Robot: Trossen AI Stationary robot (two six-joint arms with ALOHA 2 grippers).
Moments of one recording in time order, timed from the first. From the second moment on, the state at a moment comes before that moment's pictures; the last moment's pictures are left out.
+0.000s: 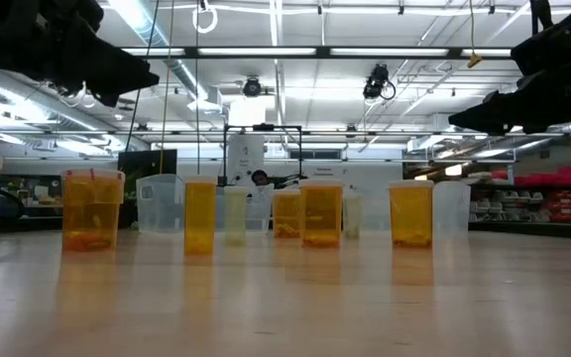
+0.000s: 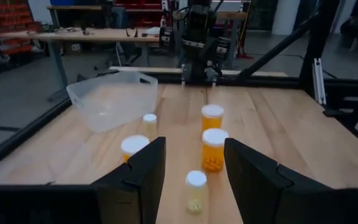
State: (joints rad) left arm -0.15 0.50 0.19 0.21 -0.28 -0.04; right arm -0.04 0.16 0.01 0.03 0.07 -0.14
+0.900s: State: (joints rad) left arm -0.16 0.50 0.52 -0.20 -0.26 0.03; right arm -0.04 0.16 0.01 0.03 0.07 -0.14
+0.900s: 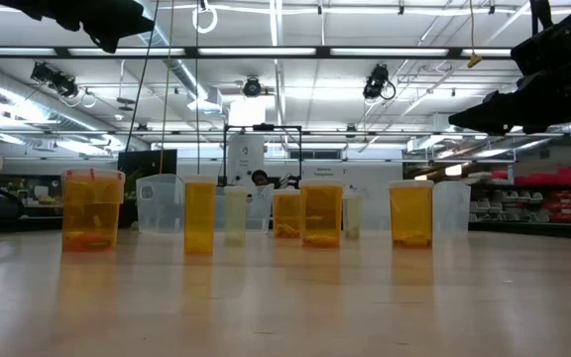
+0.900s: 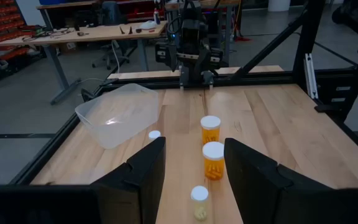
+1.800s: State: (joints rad) left arm -0.15 0.66 0.62 -0.35 -0.30 -0.02; right arm -0.04 0.16 0.01 0.03 0.07 -0.14
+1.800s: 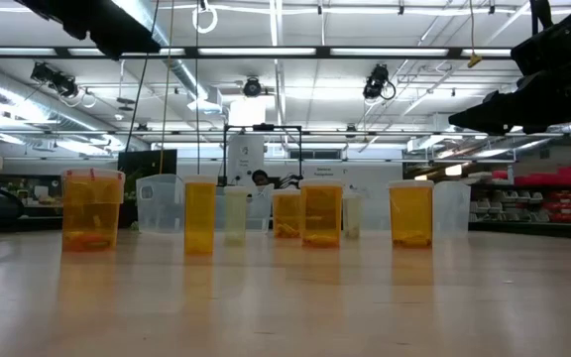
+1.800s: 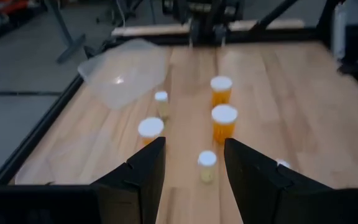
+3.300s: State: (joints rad) left arm 0.00 1.58 1.20 -0.65 -0.18 -0.20; right arm -0.04 0.16 0.01 0.03 0.07 -0.14
